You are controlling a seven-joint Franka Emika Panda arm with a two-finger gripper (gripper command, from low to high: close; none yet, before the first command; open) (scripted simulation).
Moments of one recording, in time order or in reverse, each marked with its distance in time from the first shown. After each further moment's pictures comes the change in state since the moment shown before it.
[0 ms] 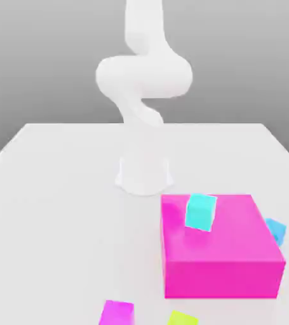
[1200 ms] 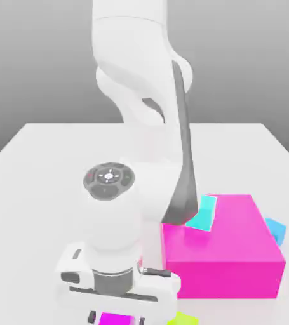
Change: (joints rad) arm -0.052 1.186 -0.027 -0.022 0.041 0.474 0.012
